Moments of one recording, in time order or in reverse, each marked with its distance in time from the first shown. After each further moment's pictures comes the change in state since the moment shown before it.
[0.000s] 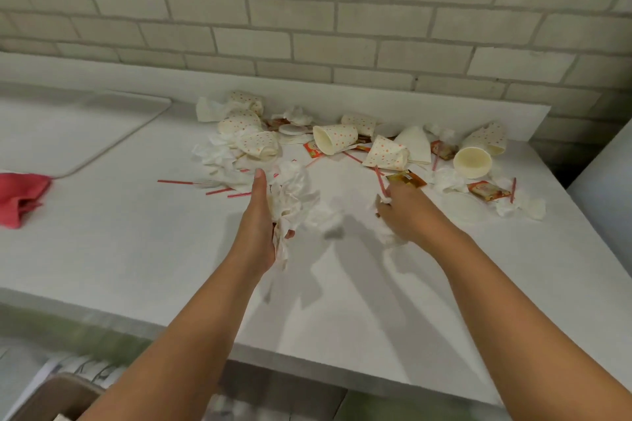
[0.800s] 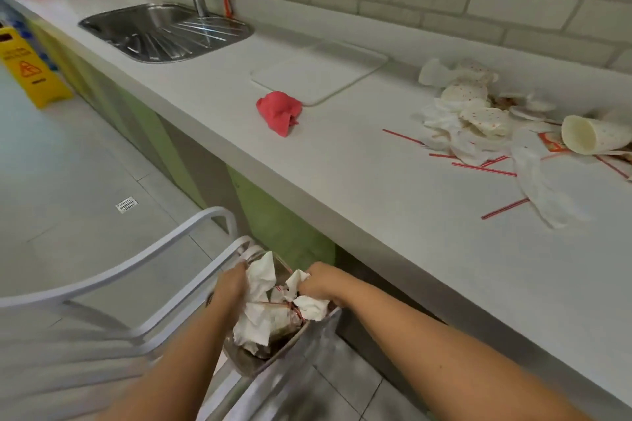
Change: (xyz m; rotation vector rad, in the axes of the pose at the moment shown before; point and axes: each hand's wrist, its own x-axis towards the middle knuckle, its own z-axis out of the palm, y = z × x) left_hand -0.117 -0.092 -0.395 0.113 0.835 -0.256; right_hand -0.143 -0.272 0.293 0.071 -0.986 -0.271
